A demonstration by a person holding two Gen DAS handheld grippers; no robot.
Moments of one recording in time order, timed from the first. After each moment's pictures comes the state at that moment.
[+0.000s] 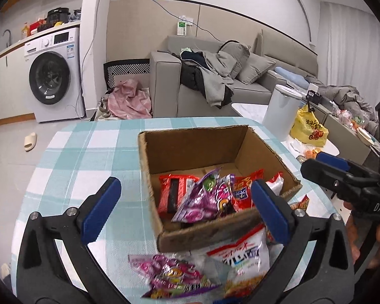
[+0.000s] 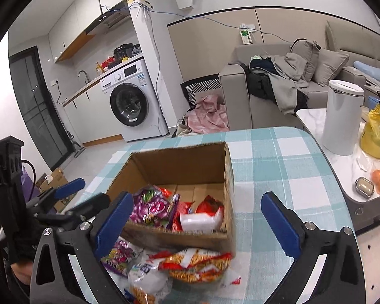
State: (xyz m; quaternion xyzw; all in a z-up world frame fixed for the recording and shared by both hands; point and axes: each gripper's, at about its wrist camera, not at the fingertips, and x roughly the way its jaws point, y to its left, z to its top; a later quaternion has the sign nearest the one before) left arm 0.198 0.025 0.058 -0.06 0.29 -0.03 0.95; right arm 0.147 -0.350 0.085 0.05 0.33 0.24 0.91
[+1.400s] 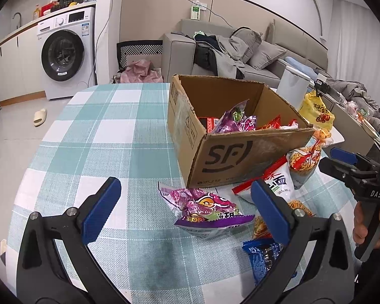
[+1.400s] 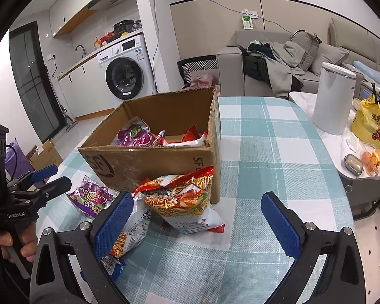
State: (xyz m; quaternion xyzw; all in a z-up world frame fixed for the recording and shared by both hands) left arm 0.127 0.052 0.004 -0.08 0.34 -0.01 0.94; right arm 0.100 -0.363 0.032 -0.01 0.37 0.23 0.90
